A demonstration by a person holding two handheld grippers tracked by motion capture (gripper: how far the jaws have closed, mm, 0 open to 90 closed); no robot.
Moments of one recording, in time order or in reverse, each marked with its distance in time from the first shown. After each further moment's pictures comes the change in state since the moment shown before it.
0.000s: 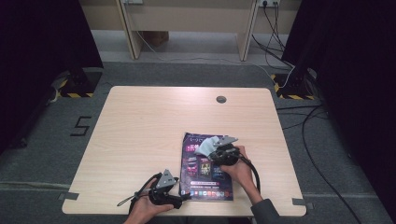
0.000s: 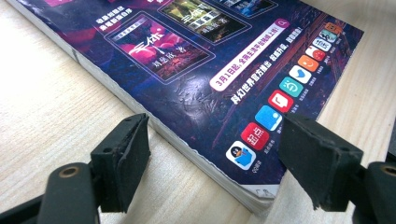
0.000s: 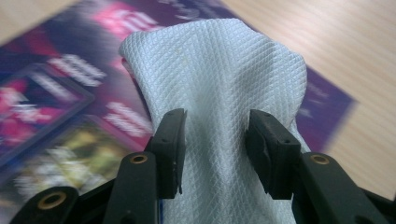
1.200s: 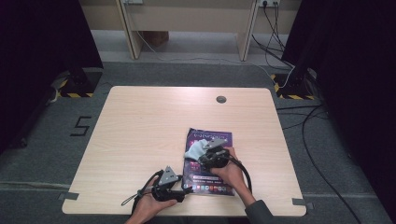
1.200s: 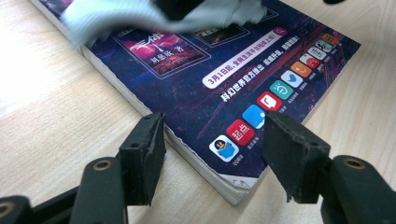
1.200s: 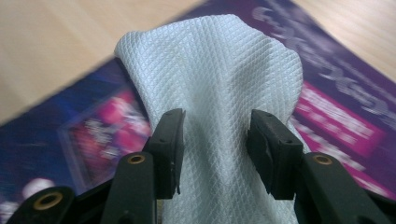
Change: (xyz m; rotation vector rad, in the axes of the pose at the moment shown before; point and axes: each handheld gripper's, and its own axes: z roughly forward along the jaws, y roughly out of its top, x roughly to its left) left arm 0.001 0.006 0.008 -0.042 0.024 -0.032; right arm 0.029 0.013 0.010 -0.009 0.080 -0.036
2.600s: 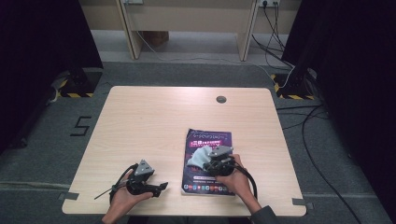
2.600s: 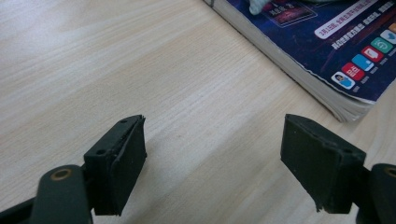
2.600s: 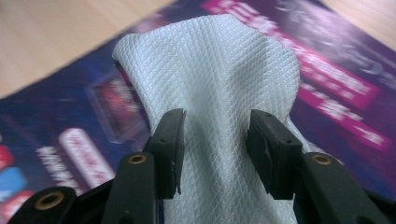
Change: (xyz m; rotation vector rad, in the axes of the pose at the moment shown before) left arm 0.056 -0.012 -0.049 0.113 0.120 -0.075; right arm 0.007 -0.022 -0.020 0.002 0.002 0.004
